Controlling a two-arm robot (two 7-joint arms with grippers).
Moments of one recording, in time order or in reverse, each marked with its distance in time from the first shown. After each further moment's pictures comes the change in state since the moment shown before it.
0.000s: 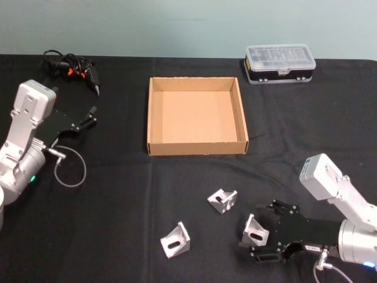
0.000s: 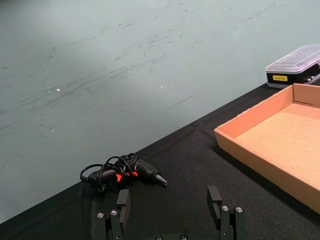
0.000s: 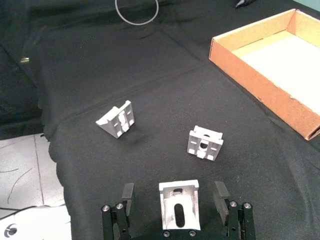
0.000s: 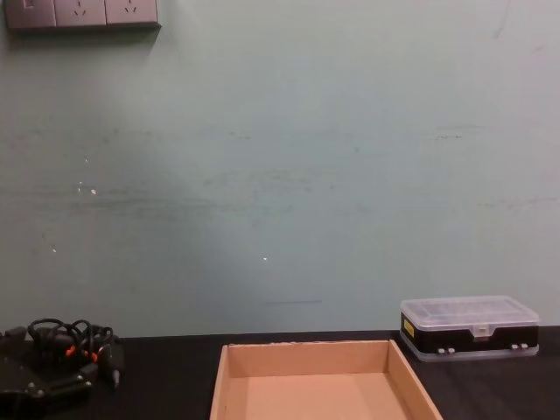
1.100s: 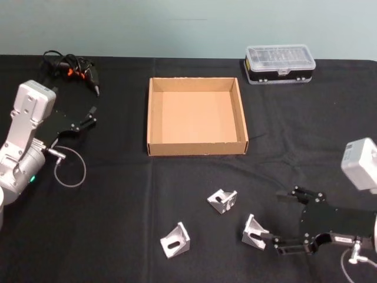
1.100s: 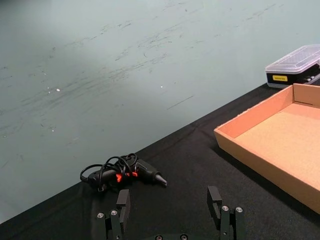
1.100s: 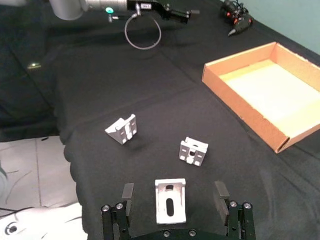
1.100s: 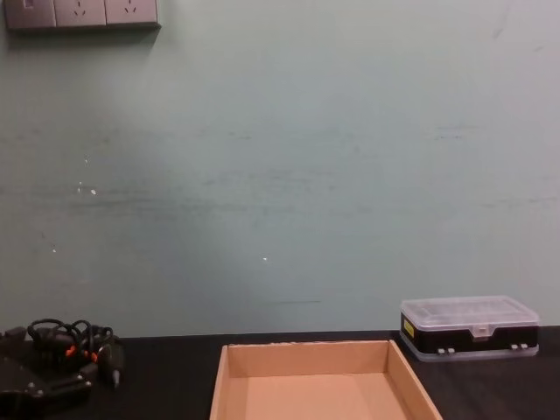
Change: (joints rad) left arm 0.000 0.000 0.000 0.000 0.000 0.000 0.000; right arm -0.090 0.150 0.128 -0.105 0.110 -0.066 0.018
